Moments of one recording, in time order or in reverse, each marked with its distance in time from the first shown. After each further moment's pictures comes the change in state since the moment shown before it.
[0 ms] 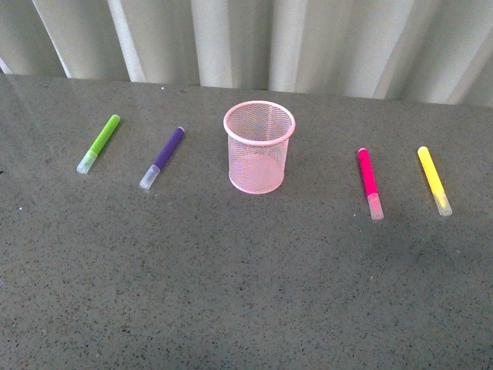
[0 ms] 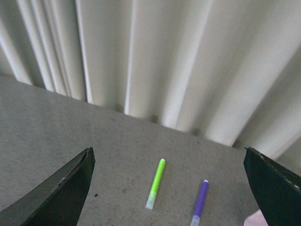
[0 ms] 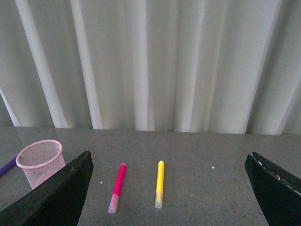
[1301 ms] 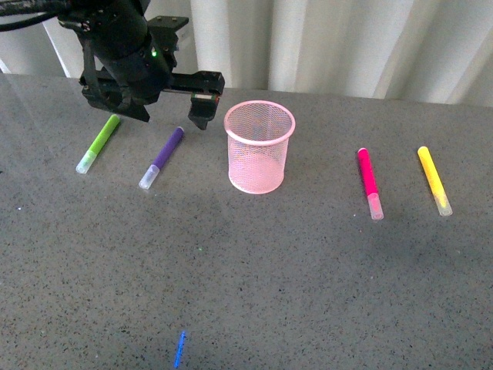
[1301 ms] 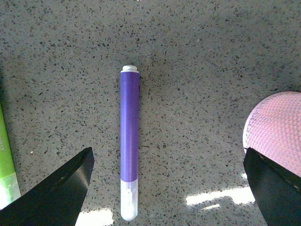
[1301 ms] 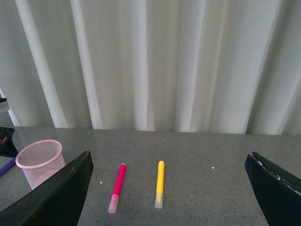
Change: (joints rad) left arm -0.192 1.185 0.982 -0.604 0.175 0.155; right arm 0.000 0.000 0.000 0.000 0.000 0.000
